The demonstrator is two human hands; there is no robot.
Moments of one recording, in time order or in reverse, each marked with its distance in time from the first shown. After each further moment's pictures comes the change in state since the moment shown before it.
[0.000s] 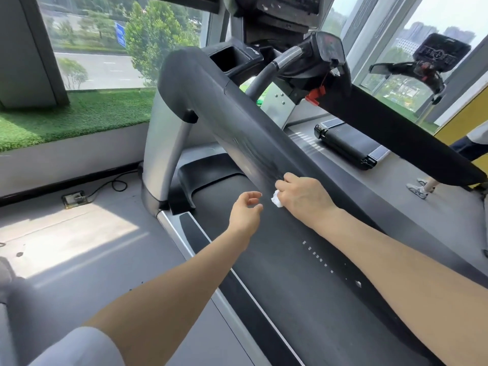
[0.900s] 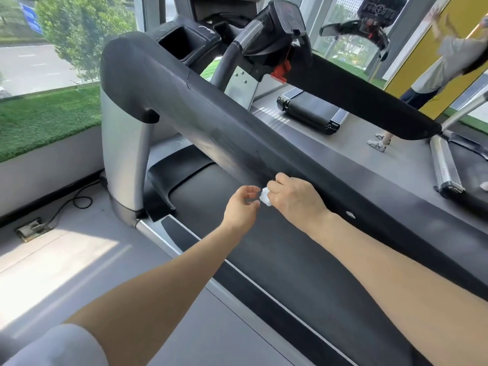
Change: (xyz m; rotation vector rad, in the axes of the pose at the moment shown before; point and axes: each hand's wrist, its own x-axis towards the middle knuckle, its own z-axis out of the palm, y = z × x) left_hand 0.034 0.006 -0.010 0.226 -0.266 0.082; right_hand 0.000 -0.020 0.012 0.094 0.247 0.266
